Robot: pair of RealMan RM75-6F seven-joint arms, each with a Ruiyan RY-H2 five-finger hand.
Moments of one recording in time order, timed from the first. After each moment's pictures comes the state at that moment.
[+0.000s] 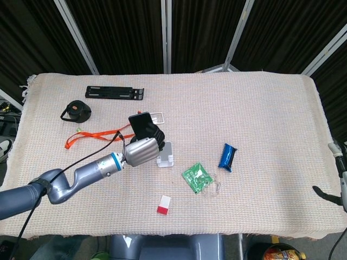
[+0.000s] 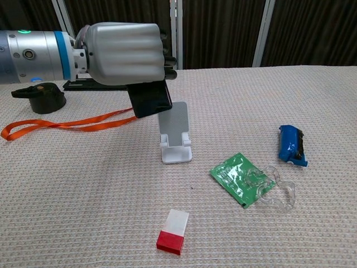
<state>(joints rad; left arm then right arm) -1.00 -1.39 -0.15 -1.38 1.82 0.81 1.02 0.05 -0.89 0.13 -1.81 -1.42 1.52 0.01</state>
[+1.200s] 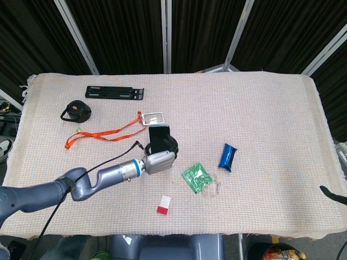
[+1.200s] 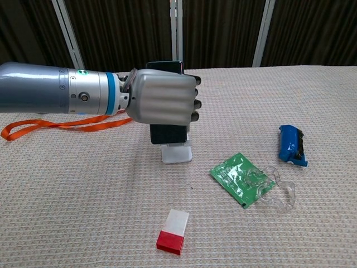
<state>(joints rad) -1.12 -1.54 -0.10 -1.26 1.81 0.67 1.13 0.04 -0.86 0.14 -1.79 -1.41 1.53 0.09</state>
